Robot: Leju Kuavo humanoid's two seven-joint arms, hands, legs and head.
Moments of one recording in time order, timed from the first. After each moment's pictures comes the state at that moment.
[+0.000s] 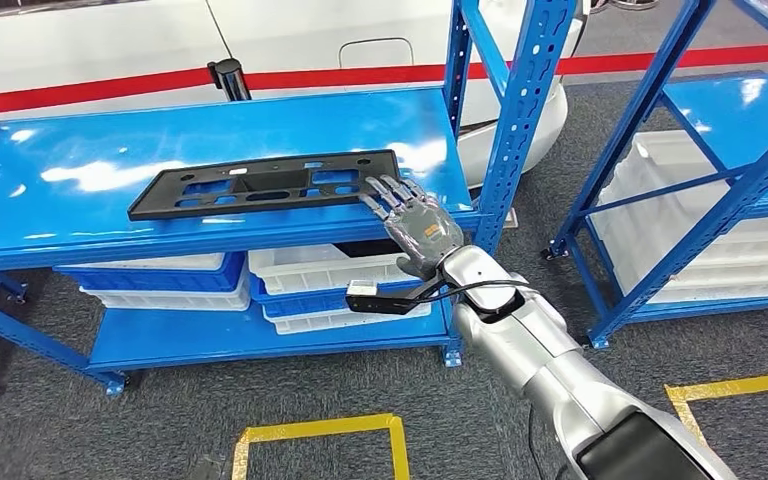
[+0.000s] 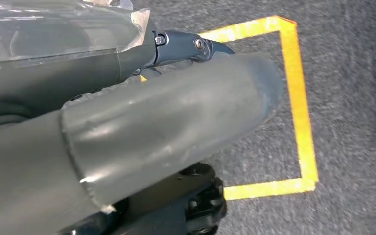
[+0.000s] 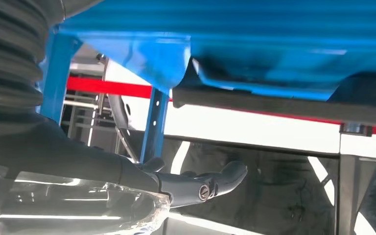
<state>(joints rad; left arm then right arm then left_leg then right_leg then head) -0.04 -0.05 -0.17 -0.18 0.17 0.15 -0.29 -0.83 0.05 0.78 -0.74 1.25 -0.40 -0.14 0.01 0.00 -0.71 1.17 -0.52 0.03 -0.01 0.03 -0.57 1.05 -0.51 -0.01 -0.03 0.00</state>
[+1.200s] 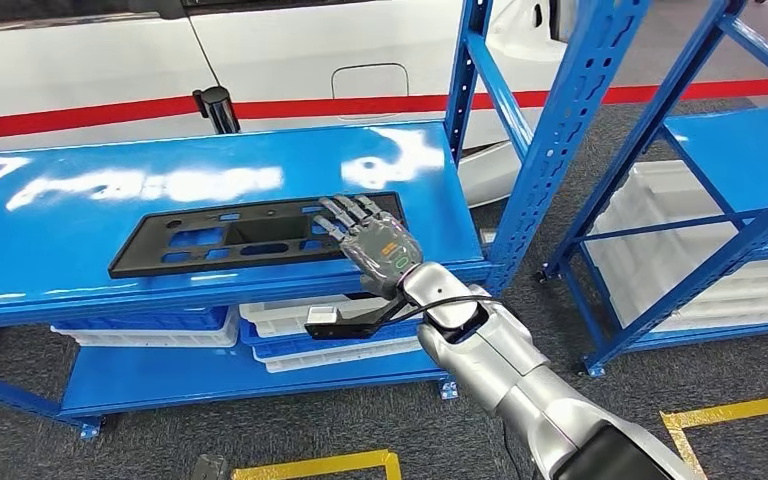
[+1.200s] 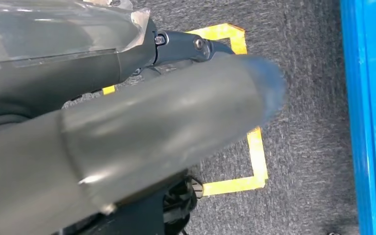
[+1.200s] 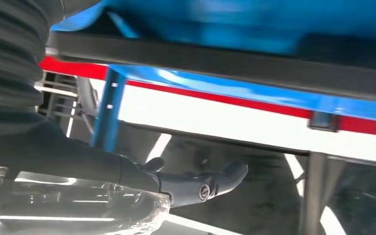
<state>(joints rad) -0.04 -0.07 -0.16 -0.17 0.17 0.17 -0.34 -0.78 0.12 0.84 -0.81 1.30 -0.35 -0.11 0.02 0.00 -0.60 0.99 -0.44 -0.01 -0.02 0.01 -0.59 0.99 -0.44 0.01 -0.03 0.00</state>
